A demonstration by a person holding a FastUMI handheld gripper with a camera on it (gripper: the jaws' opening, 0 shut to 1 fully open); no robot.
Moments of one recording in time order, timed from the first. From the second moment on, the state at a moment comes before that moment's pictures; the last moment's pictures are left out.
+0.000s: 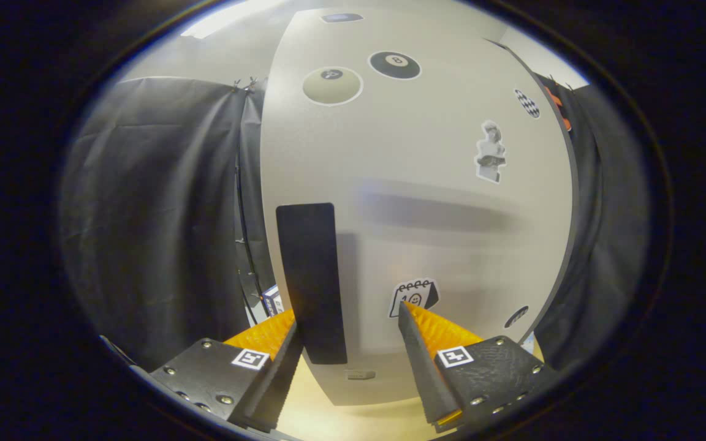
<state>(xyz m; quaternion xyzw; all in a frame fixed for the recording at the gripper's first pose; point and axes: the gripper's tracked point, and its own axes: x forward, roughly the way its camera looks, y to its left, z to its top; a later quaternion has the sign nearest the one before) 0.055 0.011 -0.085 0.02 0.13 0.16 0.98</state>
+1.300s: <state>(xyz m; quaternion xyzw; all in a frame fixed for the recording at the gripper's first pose) 0.085 0.020 -0.087 0.03 0.11 0.11 0.99</state>
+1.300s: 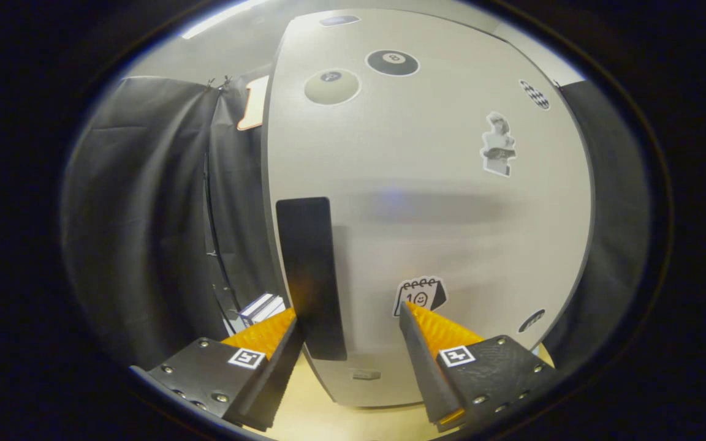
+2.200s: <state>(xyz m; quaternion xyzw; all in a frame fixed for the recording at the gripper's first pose) 0.017 -0.100 0.020 -0.02 -0.02 0.11 0.99</state>
